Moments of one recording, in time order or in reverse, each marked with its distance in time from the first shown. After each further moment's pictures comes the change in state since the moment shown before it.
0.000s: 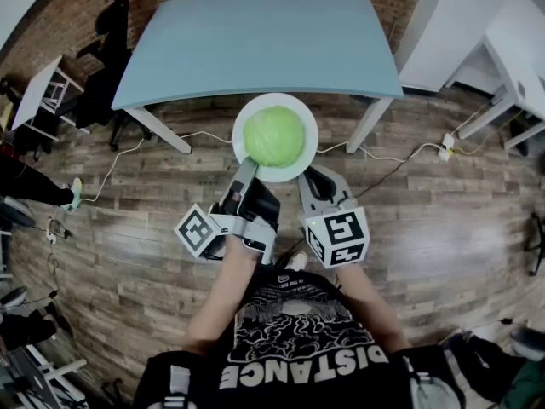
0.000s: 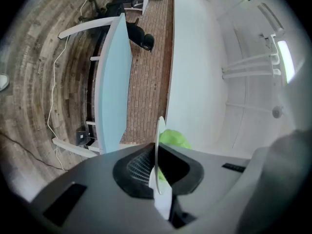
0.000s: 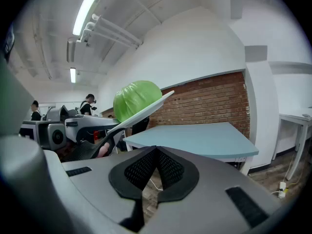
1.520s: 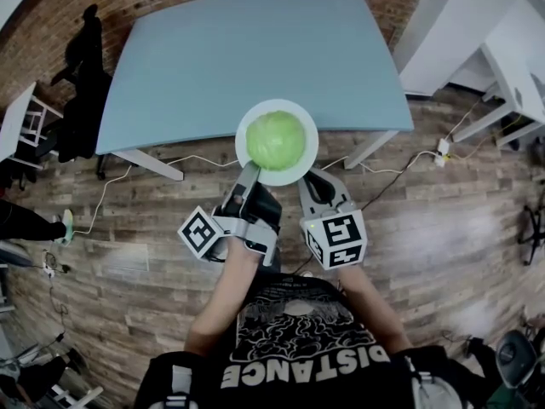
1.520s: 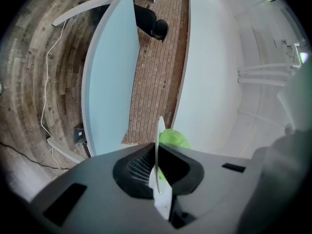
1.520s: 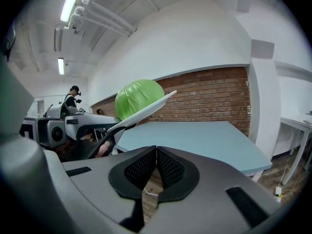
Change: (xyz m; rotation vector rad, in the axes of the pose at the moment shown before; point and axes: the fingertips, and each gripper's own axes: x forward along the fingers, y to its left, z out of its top) left arm 0.129 0.044 0.103 -0.102 0.063 0.042; right arm 0.150 -0.051 0.024 -0.007 0.082 -0.085
